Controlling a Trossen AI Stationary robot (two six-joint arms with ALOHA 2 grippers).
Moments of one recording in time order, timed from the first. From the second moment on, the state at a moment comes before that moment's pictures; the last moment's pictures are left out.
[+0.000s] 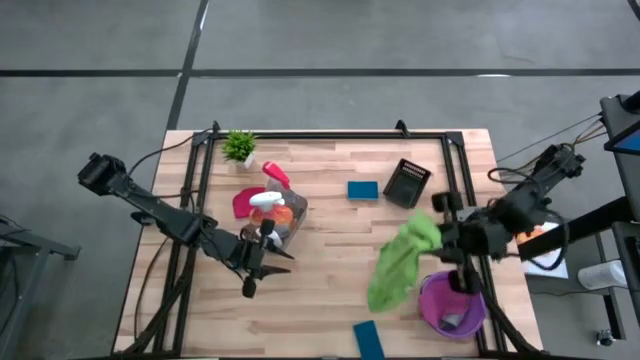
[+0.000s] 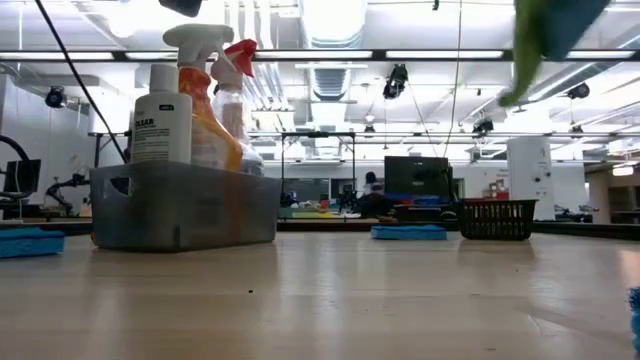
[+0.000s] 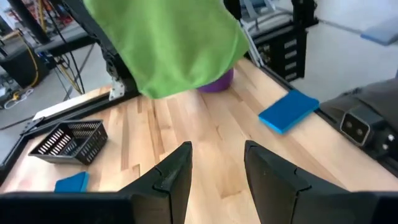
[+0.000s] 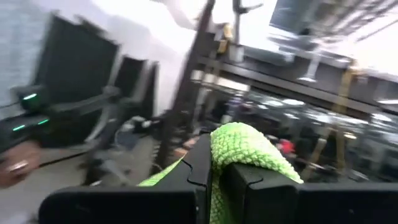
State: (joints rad) left arm -0.49 1.18 0.69 0.15 -0.28 0.18; right arm 0.69 0.97 0.95 0.34 0.38 -0.40
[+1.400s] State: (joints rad) left arm -0.54 1.65 0.88 0.50 -0.28 0.08; right arm 0.42 1.45 1.65 -0.55 0.49 -0.07
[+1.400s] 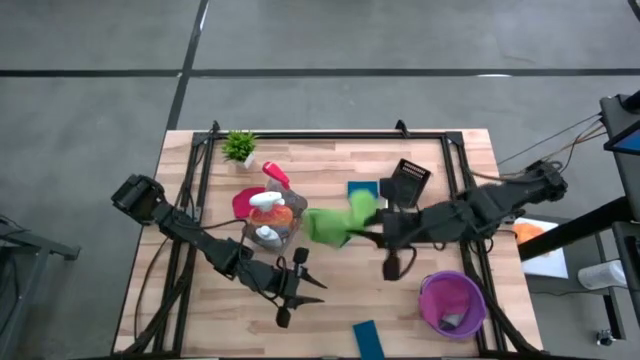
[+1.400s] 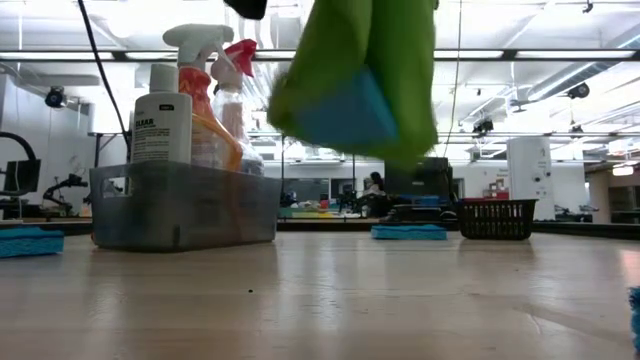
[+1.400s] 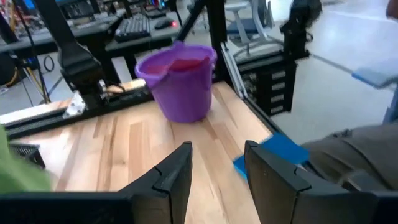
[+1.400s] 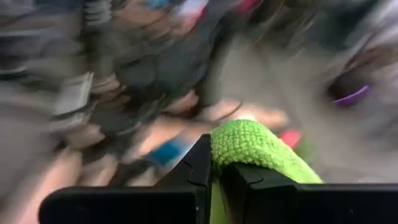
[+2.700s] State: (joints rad) left arm -0.54 1.65 0.88 0.44 -0.28 0.08; right arm 0.60 1.41 1.65 -0.39 0.43 -0.29
